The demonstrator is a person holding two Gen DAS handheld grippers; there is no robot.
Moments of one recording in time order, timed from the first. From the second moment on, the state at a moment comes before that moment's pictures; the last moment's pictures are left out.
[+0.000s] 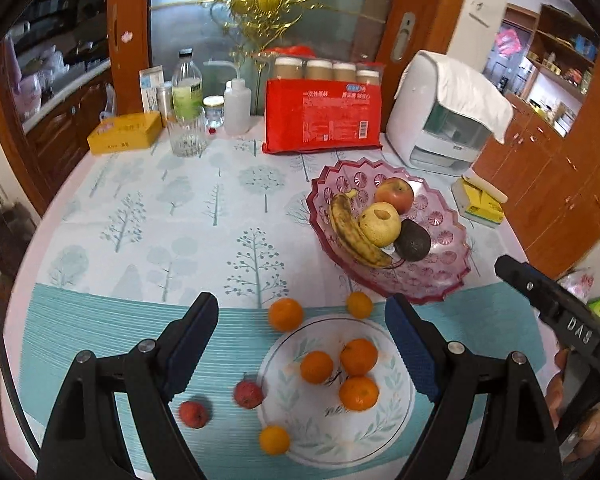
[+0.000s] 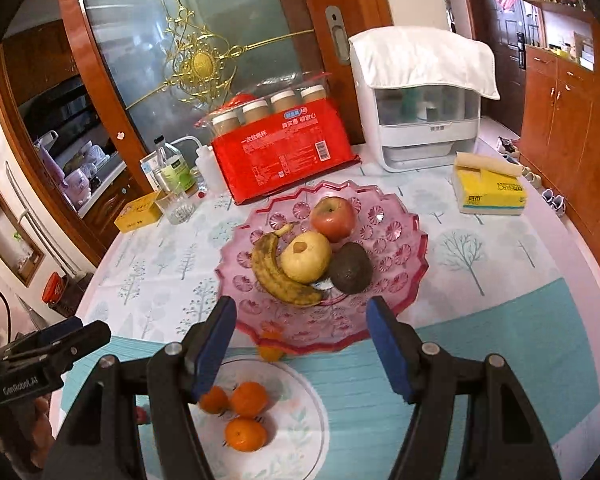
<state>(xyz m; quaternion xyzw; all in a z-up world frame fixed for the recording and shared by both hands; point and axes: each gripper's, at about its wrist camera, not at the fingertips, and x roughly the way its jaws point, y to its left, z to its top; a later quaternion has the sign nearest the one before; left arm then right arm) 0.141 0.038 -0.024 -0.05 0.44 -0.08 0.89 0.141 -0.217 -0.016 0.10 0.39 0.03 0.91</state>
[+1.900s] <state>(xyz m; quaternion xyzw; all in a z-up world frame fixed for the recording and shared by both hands) 0.096 0.129 -0.167 -0.09 0.55 -0.04 0.83 0.082 -0.129 -0.130 0.06 0.52 0.05 0.85</state>
